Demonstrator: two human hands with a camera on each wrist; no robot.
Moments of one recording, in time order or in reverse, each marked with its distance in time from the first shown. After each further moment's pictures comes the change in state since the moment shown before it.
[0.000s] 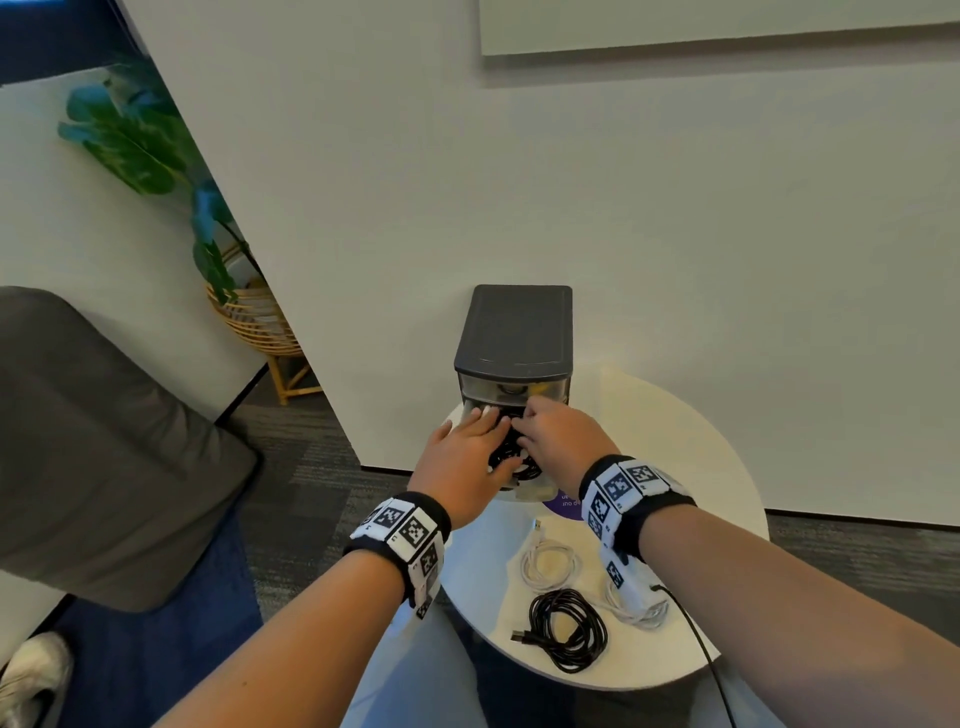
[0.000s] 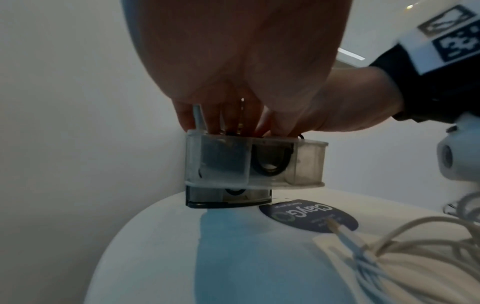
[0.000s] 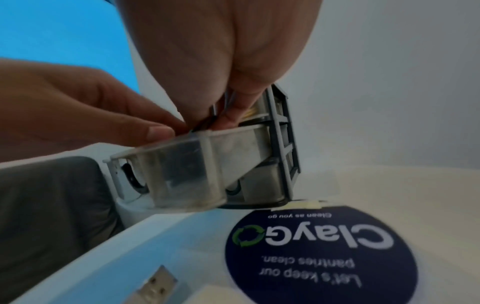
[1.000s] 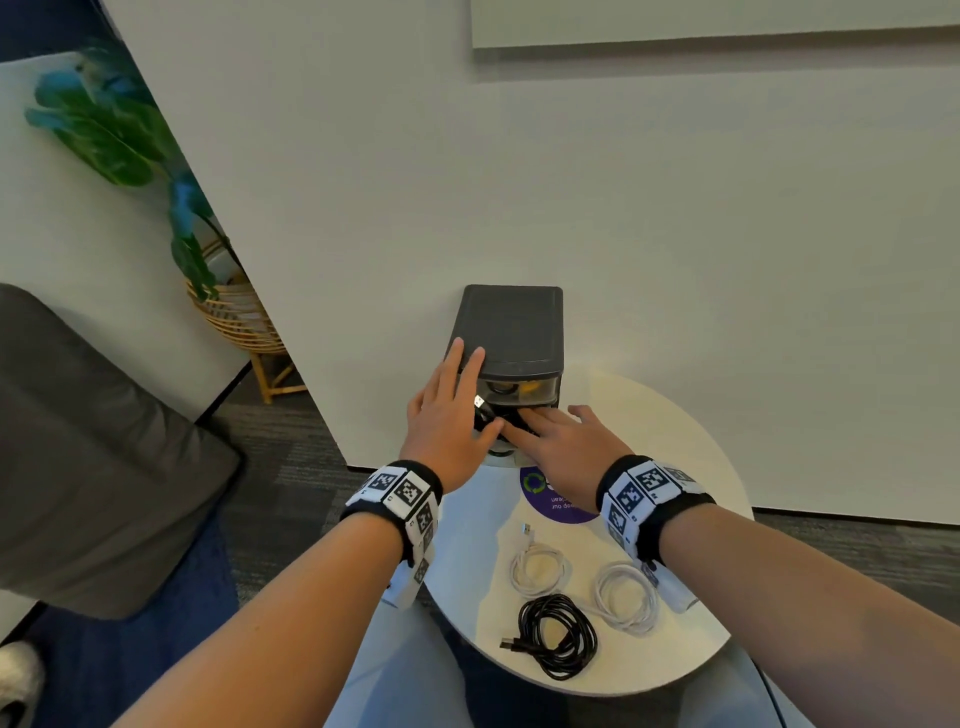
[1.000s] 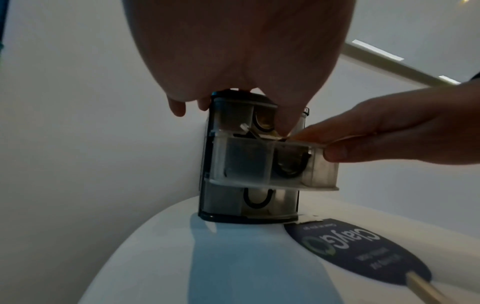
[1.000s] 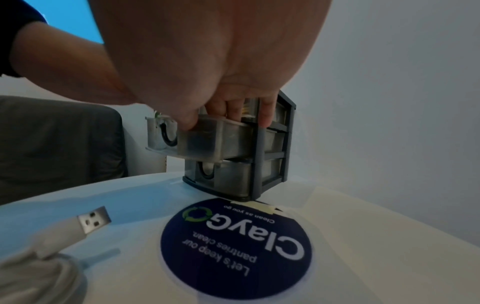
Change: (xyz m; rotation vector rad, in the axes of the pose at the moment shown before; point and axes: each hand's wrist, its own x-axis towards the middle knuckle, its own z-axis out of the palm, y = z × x) left_hand 0.039 -0.018 0.002 -0.111 0.179 -0.079; right_hand -0.012 0.029 0.013 -0.294 -0.071 -0.141
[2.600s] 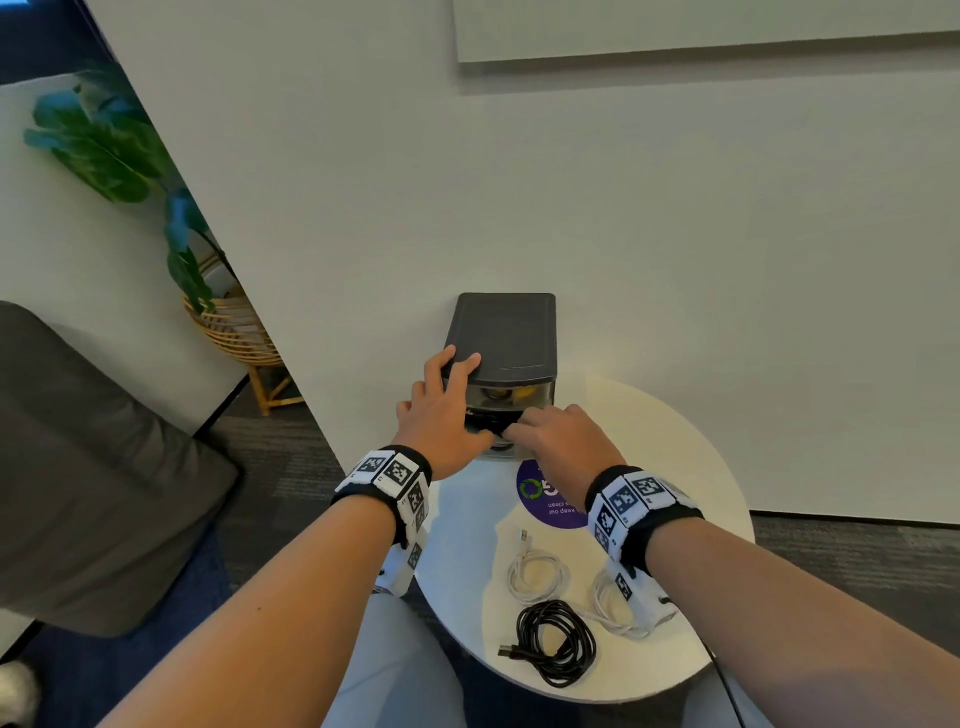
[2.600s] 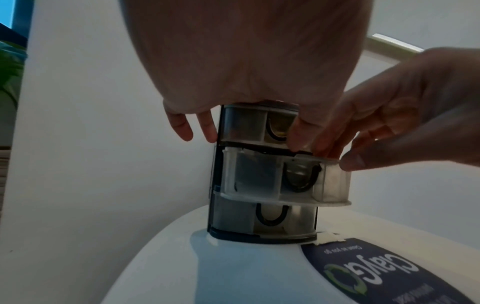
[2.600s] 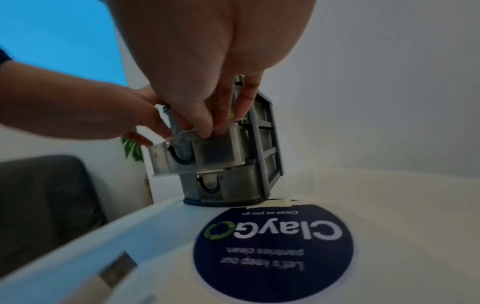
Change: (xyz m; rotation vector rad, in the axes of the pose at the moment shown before) left_hand 0.016 -0.001 -0.012 0.032 -0.076 -0.049; right_hand 0.004 -0.004 -0.011 0.163 0.104 0.083
